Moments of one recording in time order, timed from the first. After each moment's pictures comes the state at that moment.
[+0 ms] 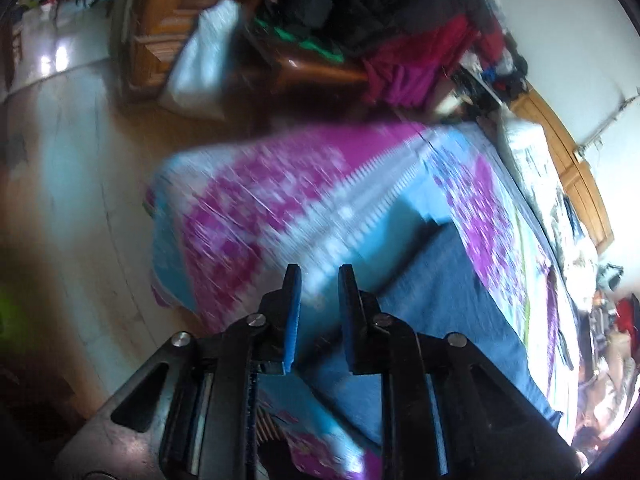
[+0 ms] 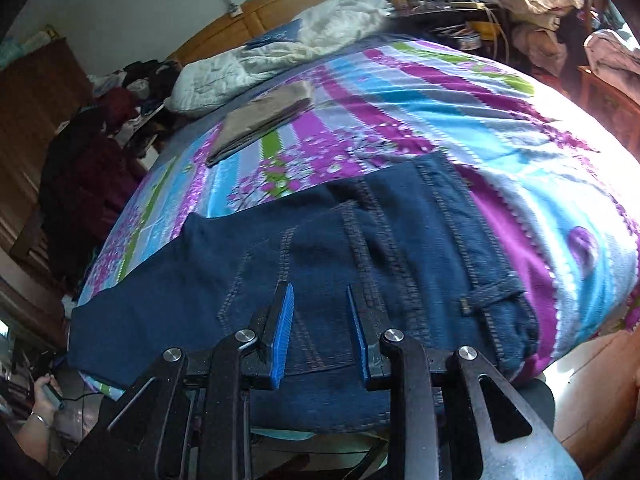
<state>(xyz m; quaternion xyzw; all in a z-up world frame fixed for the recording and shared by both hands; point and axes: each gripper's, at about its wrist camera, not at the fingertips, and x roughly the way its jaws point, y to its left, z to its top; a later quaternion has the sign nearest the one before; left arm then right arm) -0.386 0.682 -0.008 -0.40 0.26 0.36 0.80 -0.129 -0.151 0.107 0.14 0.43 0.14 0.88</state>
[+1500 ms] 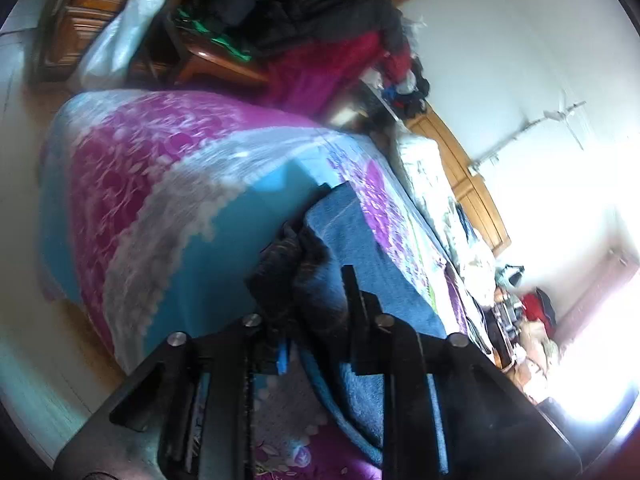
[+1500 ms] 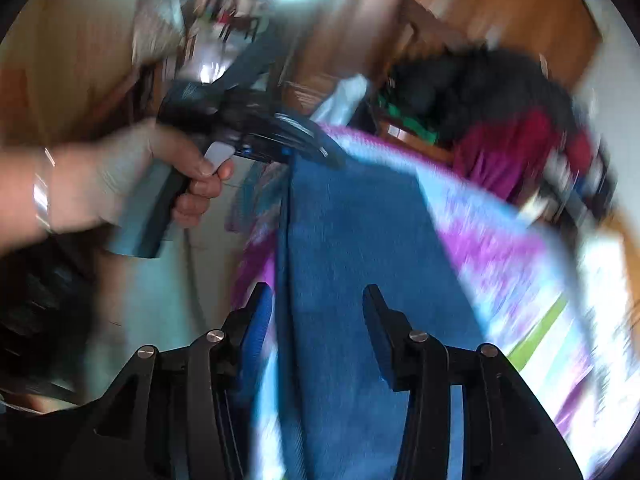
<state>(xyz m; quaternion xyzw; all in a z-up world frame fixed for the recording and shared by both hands) -0.388 0.646 -0.037 -0.45 0.15 0.16 0.87 -0.324 0.460 0.043 -0.46 0.10 0.60 0.65</state>
